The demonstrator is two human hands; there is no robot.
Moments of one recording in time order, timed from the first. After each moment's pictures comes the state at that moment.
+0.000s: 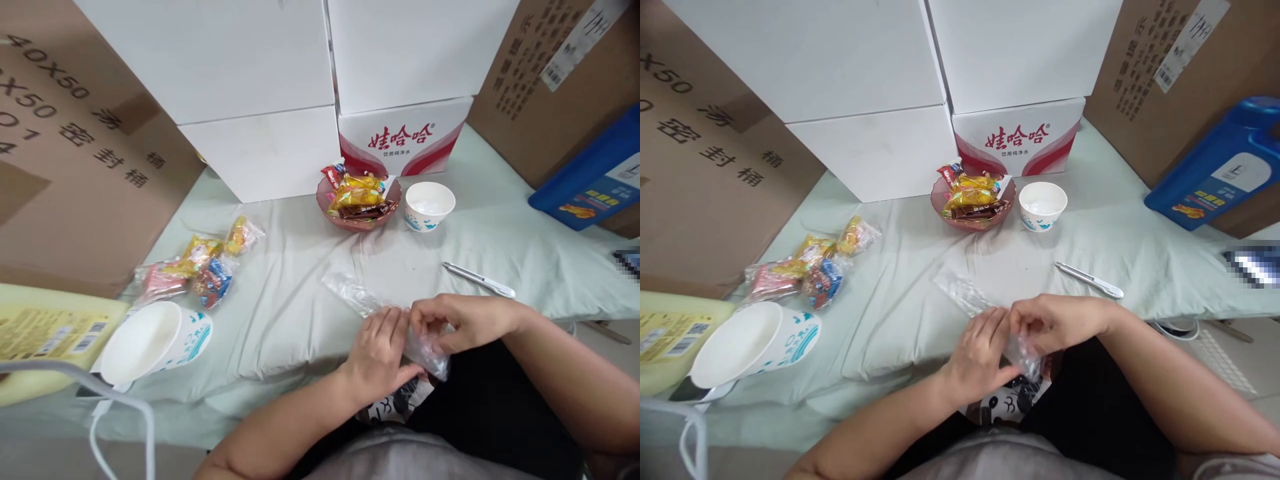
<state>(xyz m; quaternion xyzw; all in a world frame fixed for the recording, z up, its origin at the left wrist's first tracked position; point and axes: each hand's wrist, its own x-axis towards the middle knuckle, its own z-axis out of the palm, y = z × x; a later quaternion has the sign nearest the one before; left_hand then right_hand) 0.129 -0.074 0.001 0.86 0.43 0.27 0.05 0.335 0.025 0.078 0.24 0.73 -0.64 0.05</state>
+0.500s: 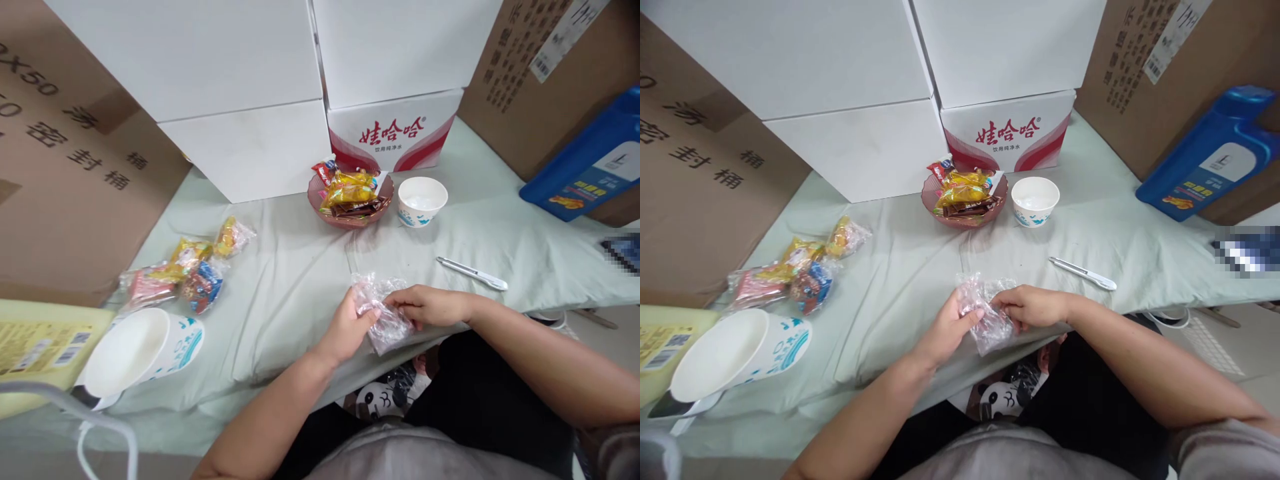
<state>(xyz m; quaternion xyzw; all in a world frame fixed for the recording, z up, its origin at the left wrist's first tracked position) 0.103 -0.044 0.013 0.44 0.49 0.42 0.62 0.306 0.028 0.039 0.31 0.71 -0.63 0.02</state>
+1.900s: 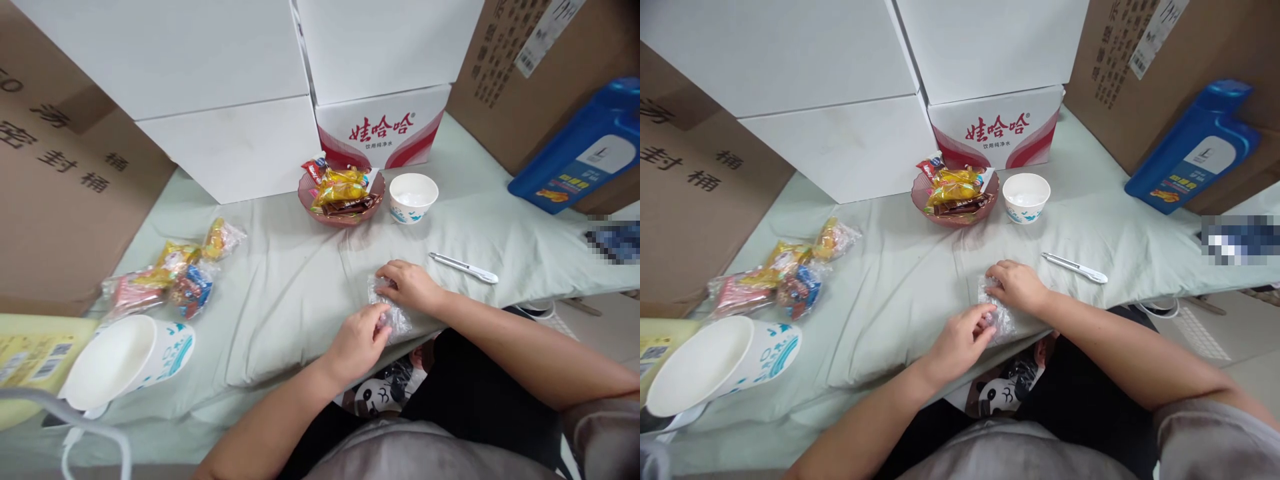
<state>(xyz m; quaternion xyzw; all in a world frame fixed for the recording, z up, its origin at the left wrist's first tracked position) 0.117 -0.059 0.006 0.75 0.48 0.29 0.35 0.289 0.036 0.016 0.45 0.86 -0.20 -0.13</state>
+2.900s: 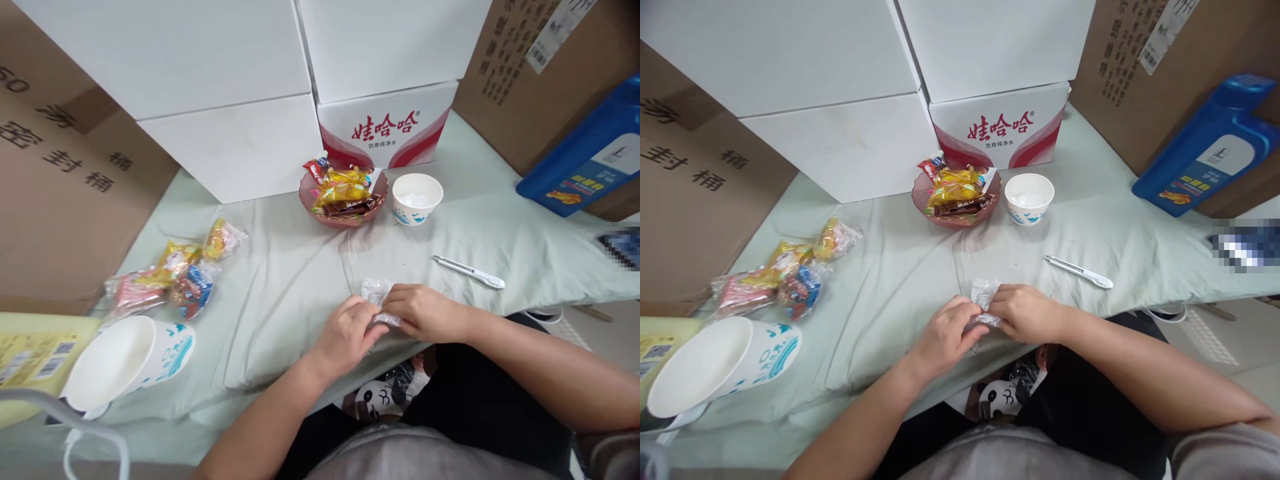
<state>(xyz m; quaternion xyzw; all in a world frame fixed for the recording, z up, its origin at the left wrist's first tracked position) 0.094 -0.042 0.020 0.83 0.43 0.28 0.19 0.302 0.013 0.046 0.23 0.94 -0.26 -0.08</state>
